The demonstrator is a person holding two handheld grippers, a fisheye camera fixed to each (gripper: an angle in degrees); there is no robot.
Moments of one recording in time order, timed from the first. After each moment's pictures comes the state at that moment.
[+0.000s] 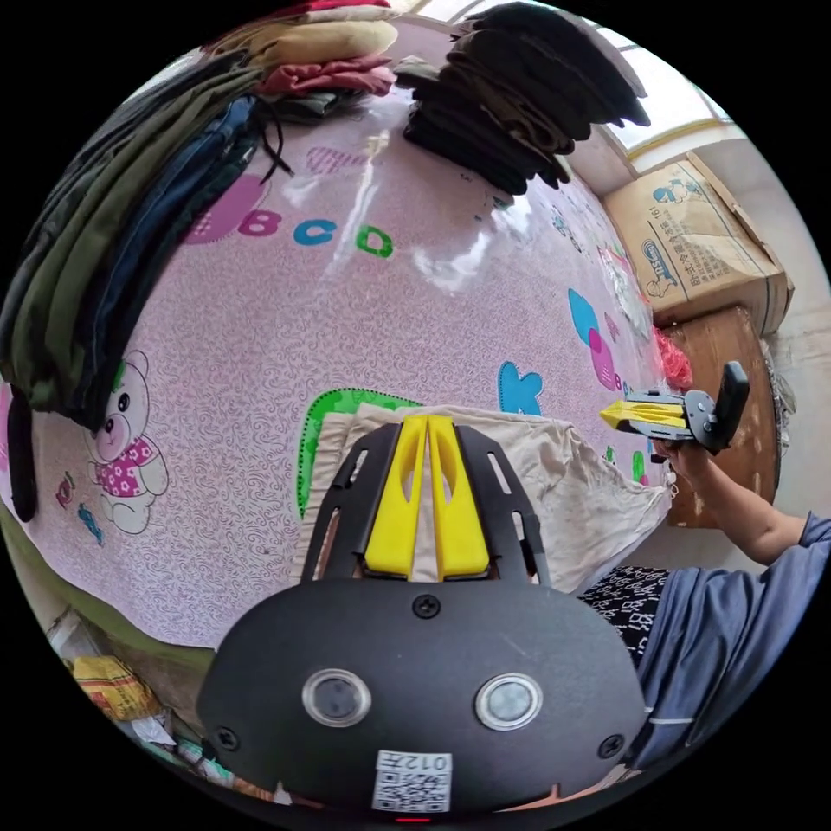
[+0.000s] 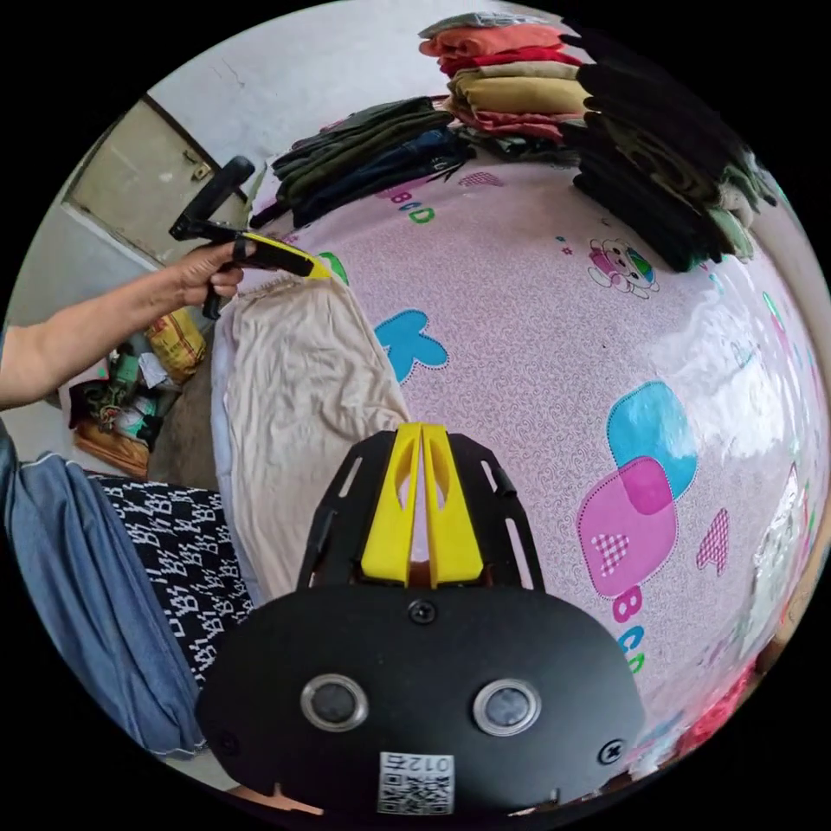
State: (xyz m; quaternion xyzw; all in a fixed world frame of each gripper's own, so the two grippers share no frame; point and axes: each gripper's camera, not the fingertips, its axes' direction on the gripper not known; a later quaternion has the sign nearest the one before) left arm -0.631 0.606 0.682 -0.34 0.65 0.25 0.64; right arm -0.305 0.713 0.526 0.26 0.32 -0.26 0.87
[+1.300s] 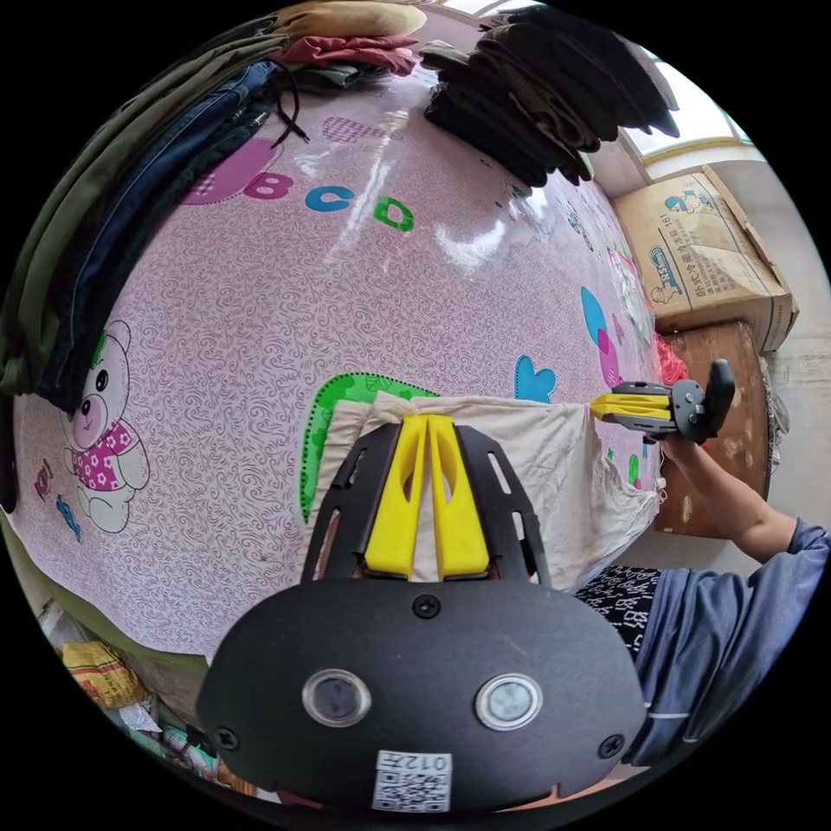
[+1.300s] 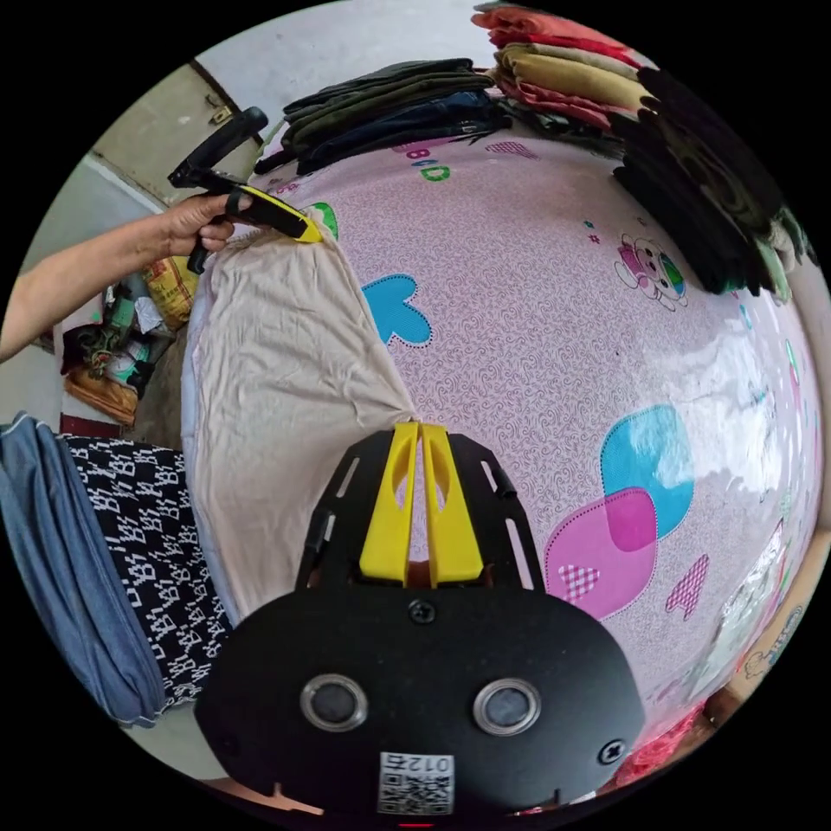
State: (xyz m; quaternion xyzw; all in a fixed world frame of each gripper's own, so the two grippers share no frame) left arm -0.539 0.685 0.709 -0.39 0.64 0.24 0.62; right arm -0.269 0.752 0.488 0.20 0.34 -0.28 0.87
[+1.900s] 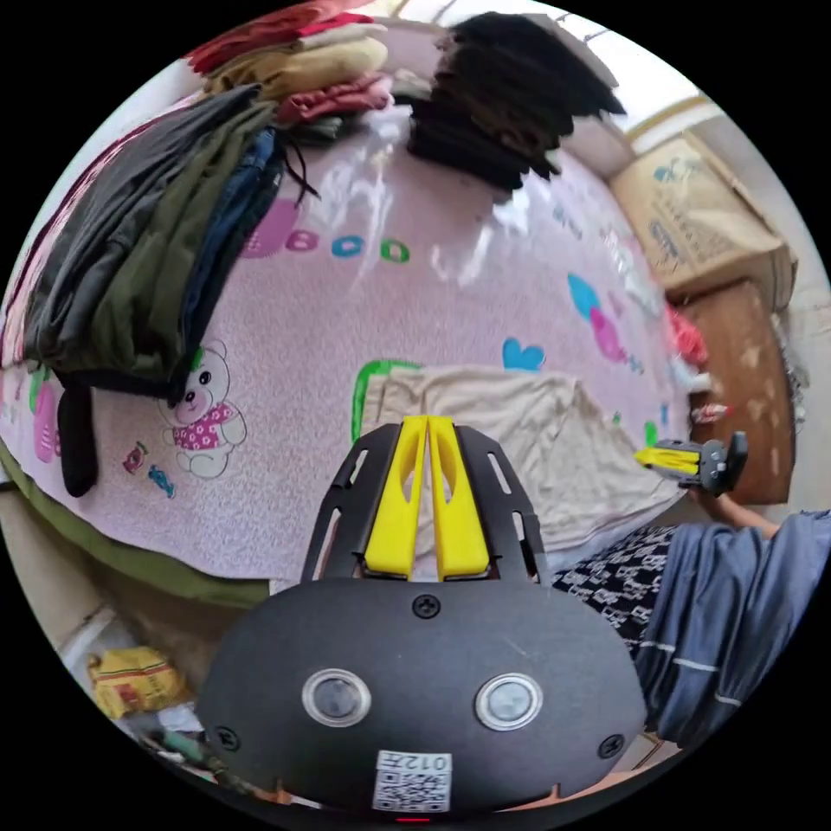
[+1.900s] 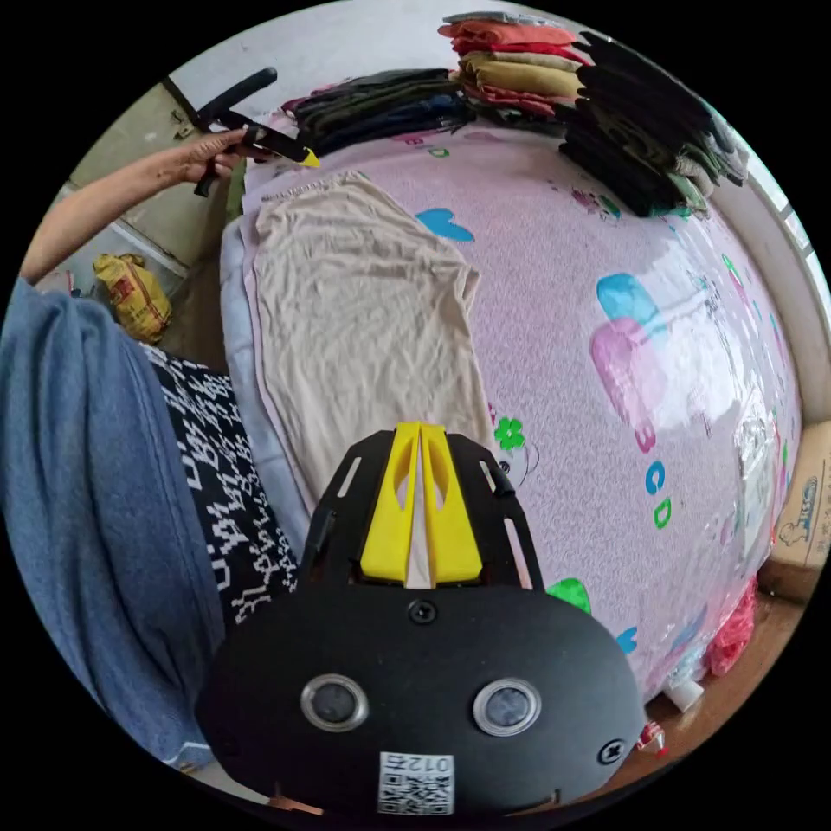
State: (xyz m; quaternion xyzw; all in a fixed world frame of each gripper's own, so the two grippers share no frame) left arm -0.517 0.741 0.667 -0.34 0.60 0.31 0.66; right arm -0.260 0.999 0.570 0.25 0.40 -0.19 0.86
